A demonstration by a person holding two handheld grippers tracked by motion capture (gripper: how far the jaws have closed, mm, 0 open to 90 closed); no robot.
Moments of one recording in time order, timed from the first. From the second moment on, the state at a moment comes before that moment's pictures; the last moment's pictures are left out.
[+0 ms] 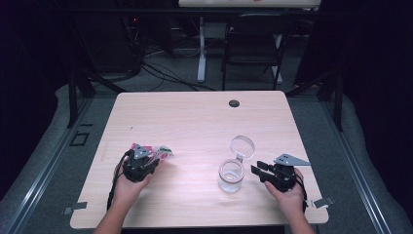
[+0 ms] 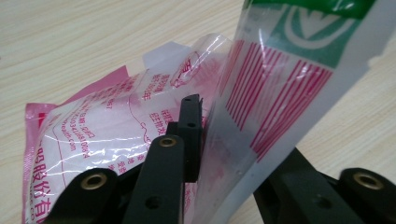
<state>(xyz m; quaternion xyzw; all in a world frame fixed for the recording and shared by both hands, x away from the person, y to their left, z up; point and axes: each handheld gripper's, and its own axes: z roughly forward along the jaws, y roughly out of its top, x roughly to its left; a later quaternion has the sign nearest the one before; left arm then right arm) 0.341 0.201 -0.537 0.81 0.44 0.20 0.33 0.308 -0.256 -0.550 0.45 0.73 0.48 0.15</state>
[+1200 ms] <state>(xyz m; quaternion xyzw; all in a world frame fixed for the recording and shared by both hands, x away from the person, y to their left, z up) 0.336 0.257 -0.501 0.74 0.48 0.24 0.40 0.308 -0.254 -0.551 0.45 0.74 0.48 0.16</state>
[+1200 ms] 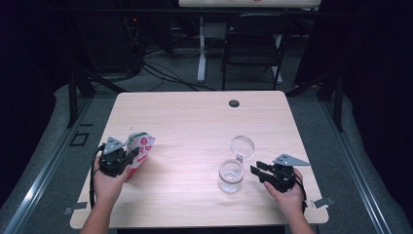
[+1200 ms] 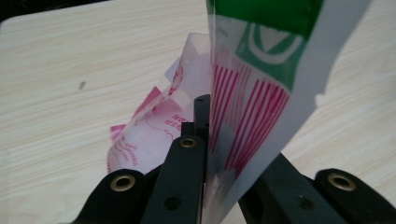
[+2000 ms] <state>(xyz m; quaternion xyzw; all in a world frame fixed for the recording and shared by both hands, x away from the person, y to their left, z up) 0.321 0.286 -0.472 0.68 0.50 0.29 0.44 0.307 -0.253 -0.550 0.45 0.74 0.48 0.16</state>
